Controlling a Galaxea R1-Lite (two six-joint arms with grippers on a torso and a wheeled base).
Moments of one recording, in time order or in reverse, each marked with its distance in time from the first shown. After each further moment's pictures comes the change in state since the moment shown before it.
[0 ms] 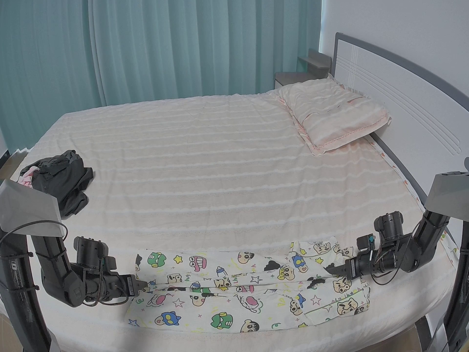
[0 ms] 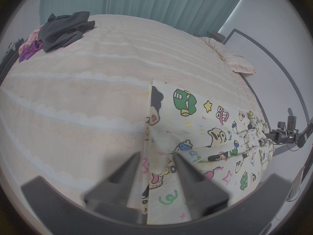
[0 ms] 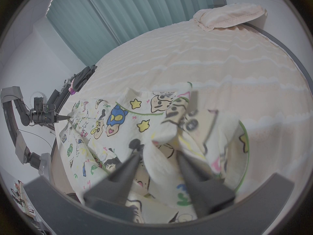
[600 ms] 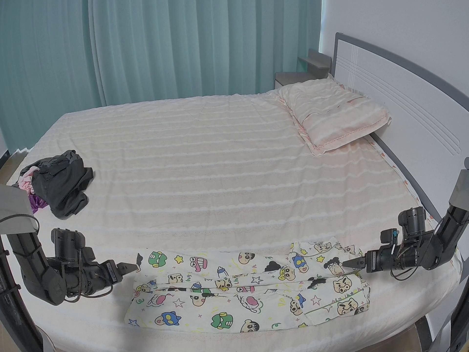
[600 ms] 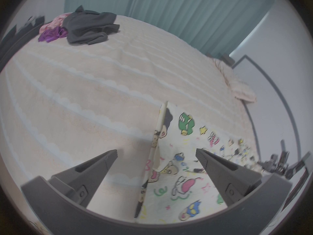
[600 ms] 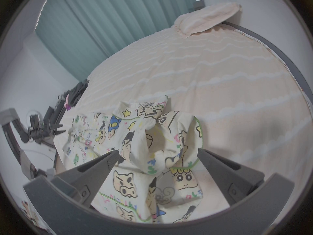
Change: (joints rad) left arm 0.091 -0.167 0.069 0.001 -0.052 -0.202; right arm -0.112 -0.147 0.112 0.000 0.009 0.088
